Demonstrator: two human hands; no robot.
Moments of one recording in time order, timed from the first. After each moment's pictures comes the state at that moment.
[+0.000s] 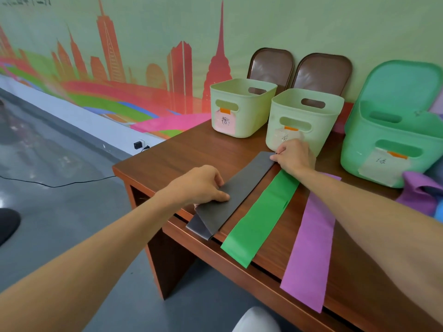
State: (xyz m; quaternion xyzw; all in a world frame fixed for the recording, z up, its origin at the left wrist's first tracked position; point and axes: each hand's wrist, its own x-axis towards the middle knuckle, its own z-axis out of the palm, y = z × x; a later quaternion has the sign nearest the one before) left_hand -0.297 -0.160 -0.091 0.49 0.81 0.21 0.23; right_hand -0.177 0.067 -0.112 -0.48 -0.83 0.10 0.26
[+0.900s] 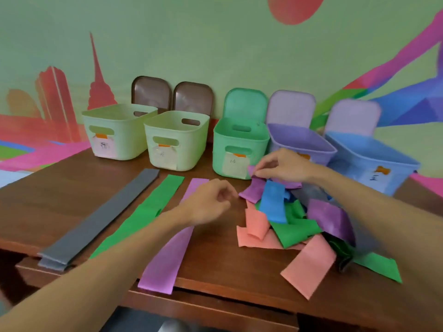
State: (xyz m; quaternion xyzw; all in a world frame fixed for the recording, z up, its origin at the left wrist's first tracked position) left_hand -0.082 -0.064 -0.083 0.73 0.58 0.32 0.18; right_hand 0.114 0.045 -0.018 -0.40 -0.88 0.19 0.16
